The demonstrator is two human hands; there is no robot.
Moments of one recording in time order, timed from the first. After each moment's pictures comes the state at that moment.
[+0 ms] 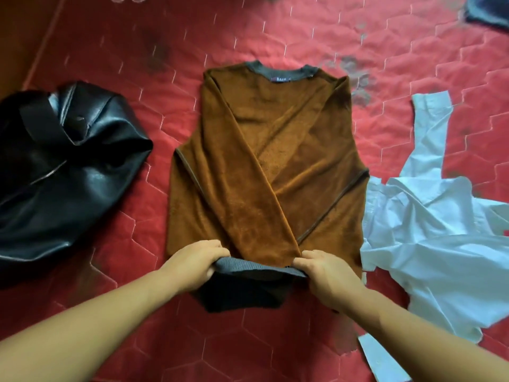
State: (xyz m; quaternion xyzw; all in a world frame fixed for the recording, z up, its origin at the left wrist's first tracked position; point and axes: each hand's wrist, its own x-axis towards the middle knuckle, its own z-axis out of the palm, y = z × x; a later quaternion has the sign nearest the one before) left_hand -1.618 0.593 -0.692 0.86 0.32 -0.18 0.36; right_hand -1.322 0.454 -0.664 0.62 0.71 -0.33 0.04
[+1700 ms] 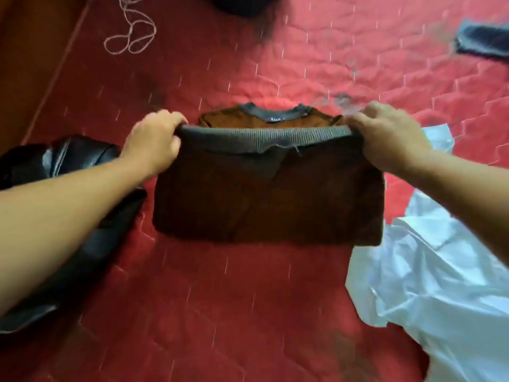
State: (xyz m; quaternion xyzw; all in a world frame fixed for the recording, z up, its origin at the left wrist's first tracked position) left_hand -1.542 0.875 -0.606 0.86 0.49 0.07 0.09; right_hand -1.138 0.706 -0.585 0.73 0.68 0.02 0.00
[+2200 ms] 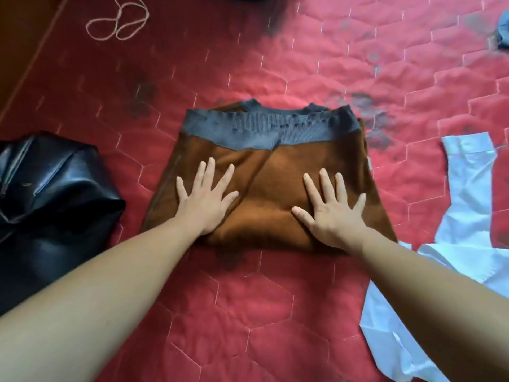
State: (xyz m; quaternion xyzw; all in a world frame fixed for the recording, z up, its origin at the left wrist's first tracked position) left_hand -1.484 0.807 -0.753 0.82 0.53 -0.17 0.17; right_hand -1.219 0.688 -0.740 0.77 0.56 -0.28 0.12
